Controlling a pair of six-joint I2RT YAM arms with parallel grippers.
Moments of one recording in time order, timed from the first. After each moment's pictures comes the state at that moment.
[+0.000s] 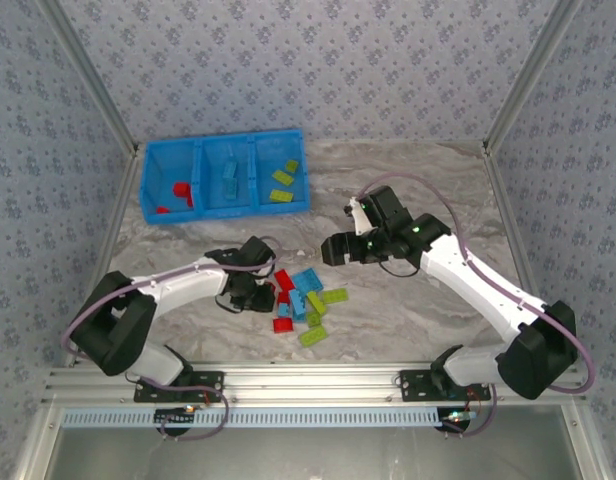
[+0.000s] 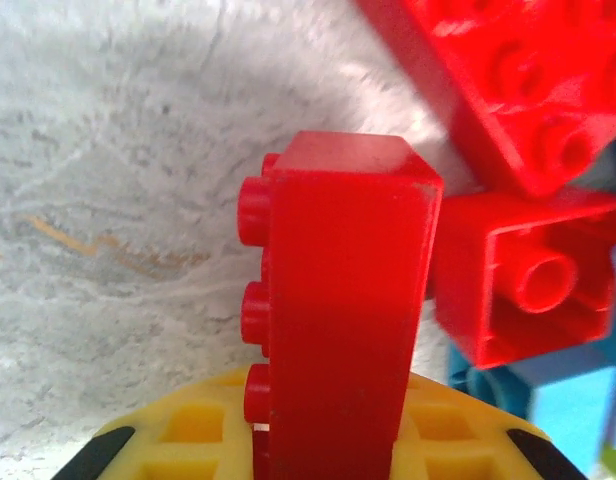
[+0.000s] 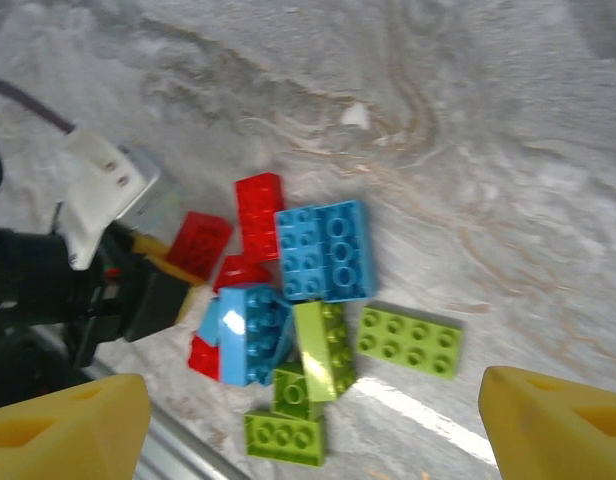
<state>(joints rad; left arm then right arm) -0.69 1.46 0.76 -0.63 0.16 -0.48 0.62 1.32 1.15 -0.77 -0.30 0.42</state>
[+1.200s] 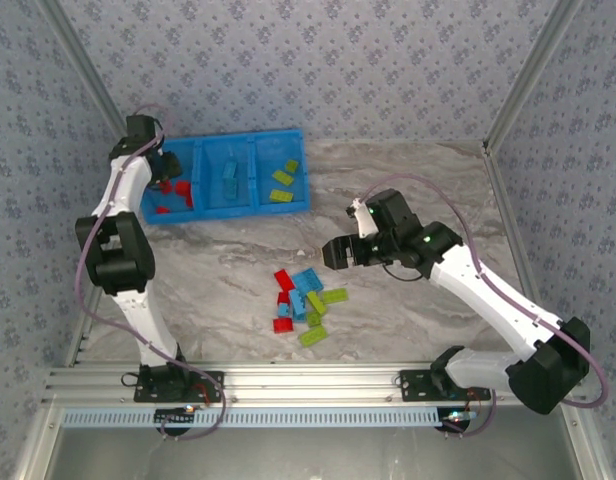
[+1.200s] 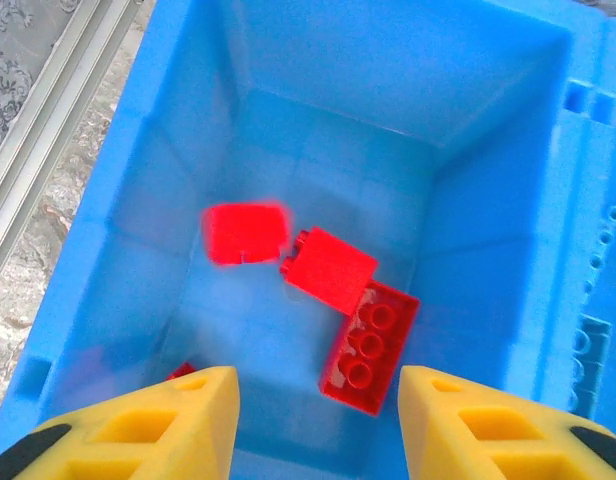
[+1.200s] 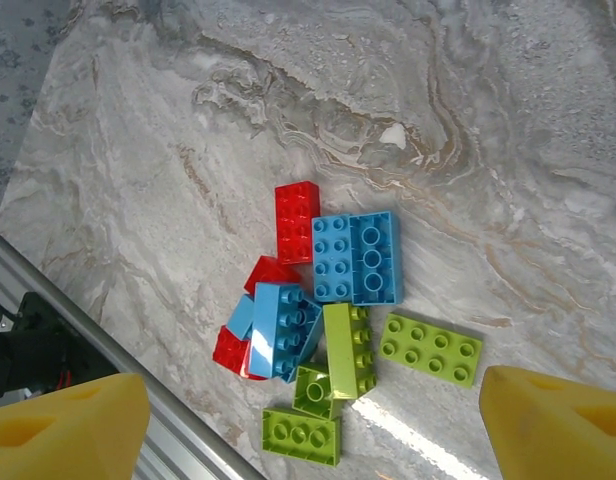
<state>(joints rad) 0.11 1.99 1.79 -0.73 -0.04 -0.27 0.63 1.22 1.11 -0.74 -0.29 0.40</state>
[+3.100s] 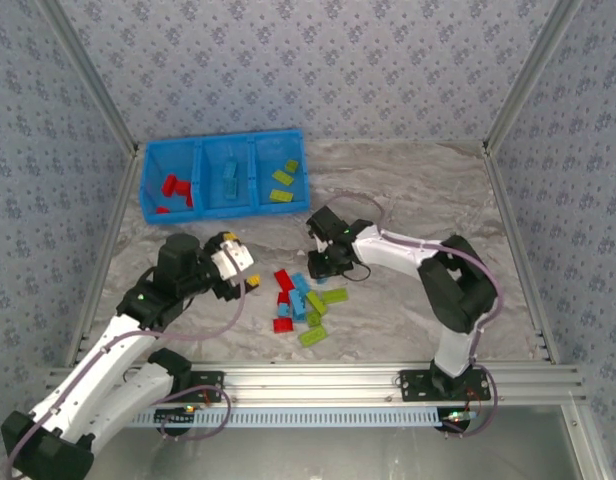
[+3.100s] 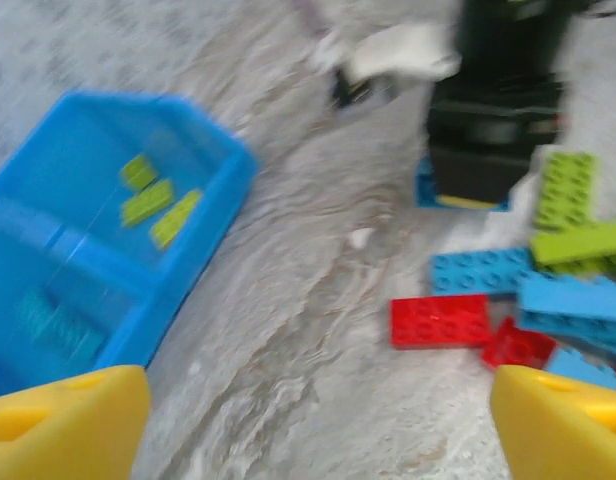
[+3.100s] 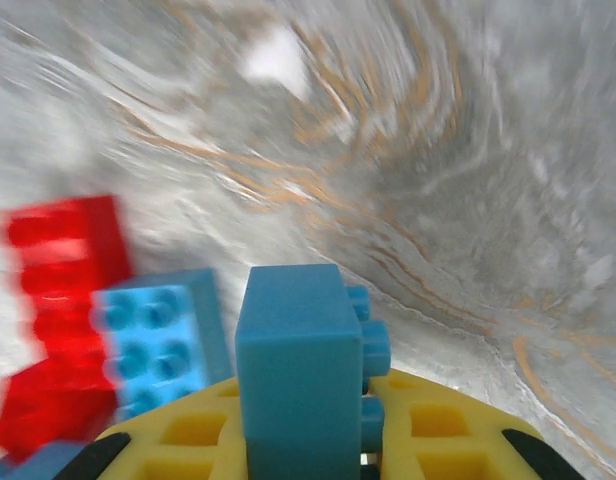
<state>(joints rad) -0.46 0.74 0.66 -0.43 0.23 0.54 0.74 1.77 1.18 -0.56 -0.12 0.43</state>
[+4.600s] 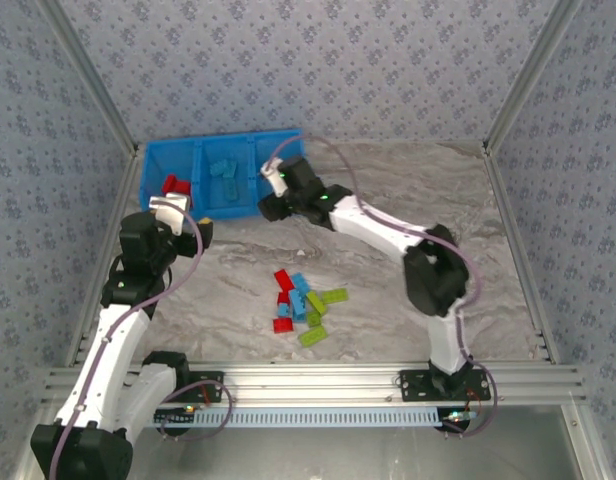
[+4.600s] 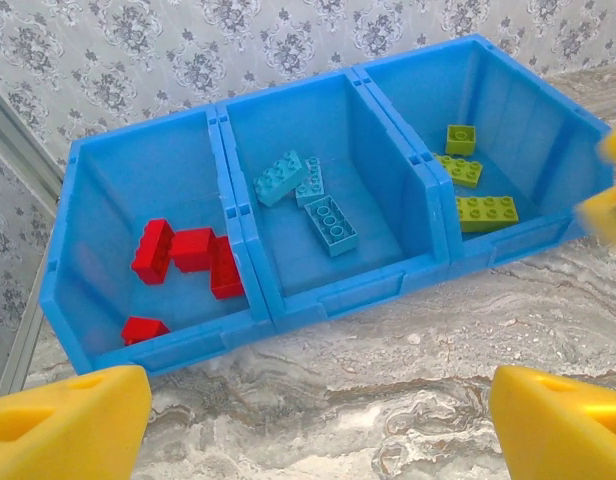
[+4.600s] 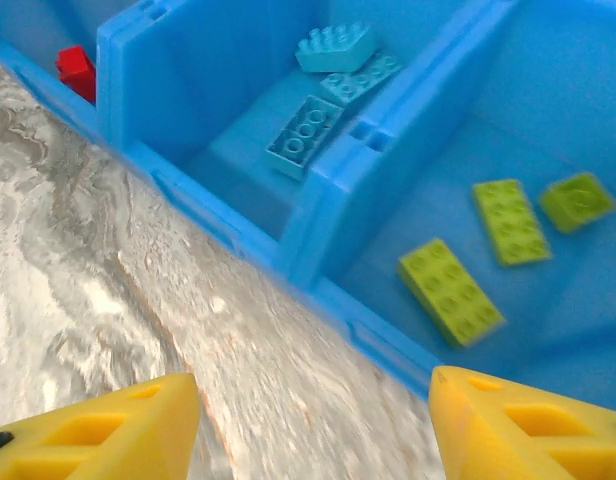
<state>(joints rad) -0.11 0.81 0.72 -0.31 0.04 0.13 0.75 1.93 1.62 -0.30 0.00 -0.02</state>
